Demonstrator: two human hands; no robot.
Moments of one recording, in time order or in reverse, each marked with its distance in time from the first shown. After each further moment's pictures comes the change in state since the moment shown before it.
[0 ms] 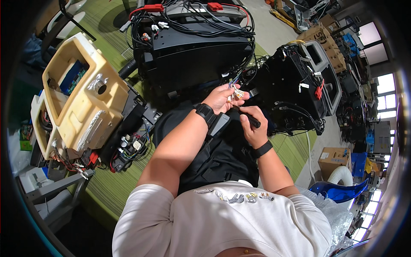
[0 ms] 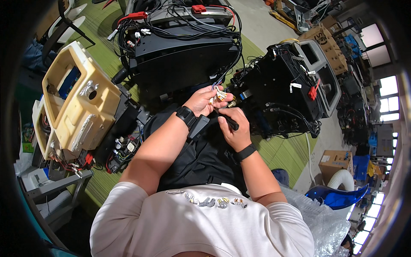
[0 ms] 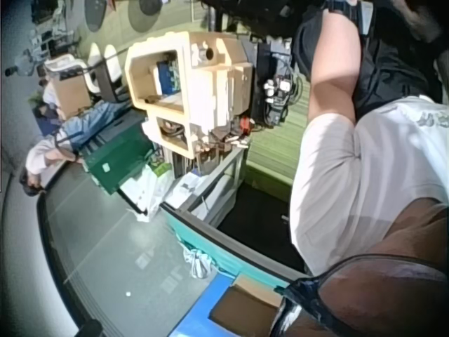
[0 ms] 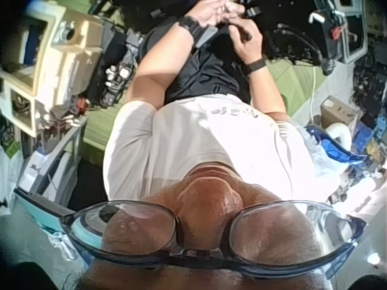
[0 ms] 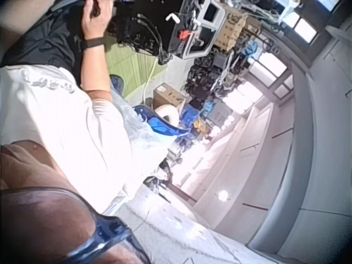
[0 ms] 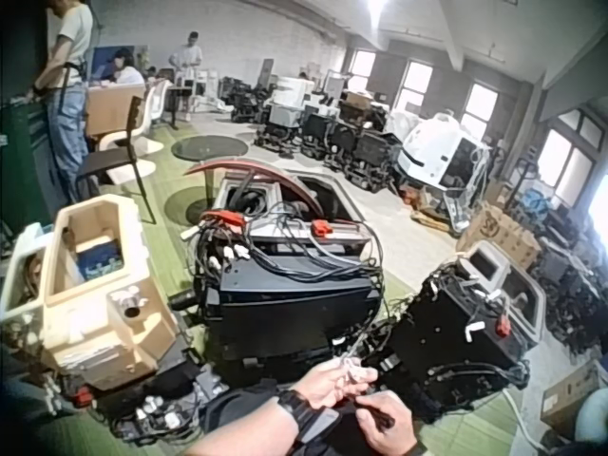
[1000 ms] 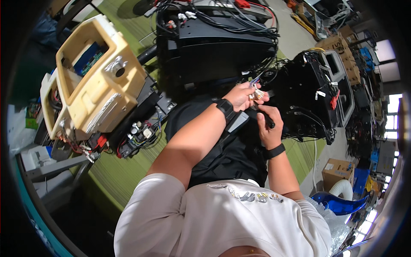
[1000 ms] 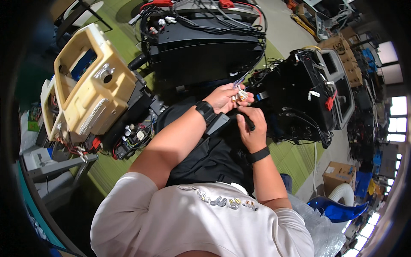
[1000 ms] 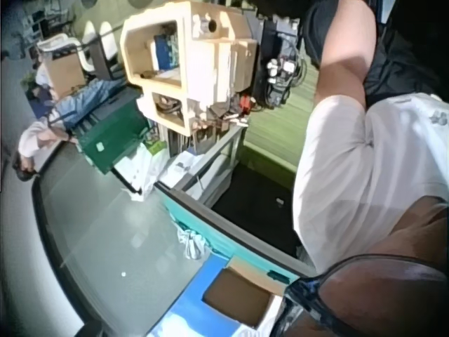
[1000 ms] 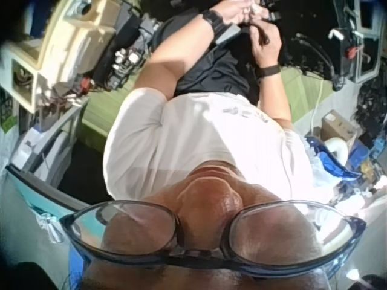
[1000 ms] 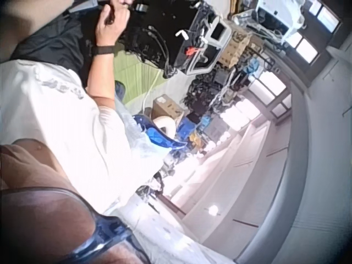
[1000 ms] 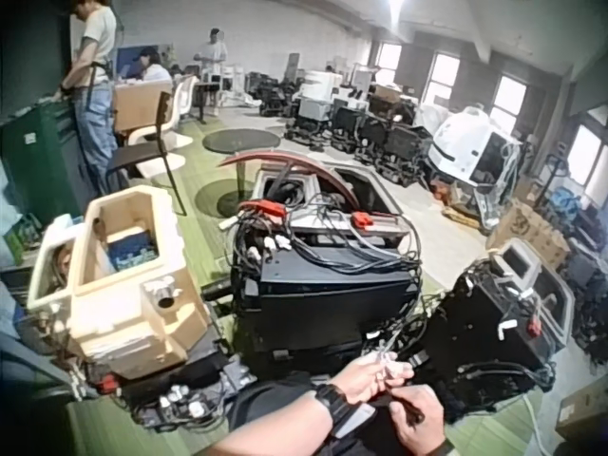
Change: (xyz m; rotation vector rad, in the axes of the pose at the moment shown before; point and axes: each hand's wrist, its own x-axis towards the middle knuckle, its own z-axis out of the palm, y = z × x) left_hand 0.002 -0.006 -0.003 0.003 -0.014 0.036; right_hand -0.001 -0.002 0.004 -0.113 -0.026 0.008
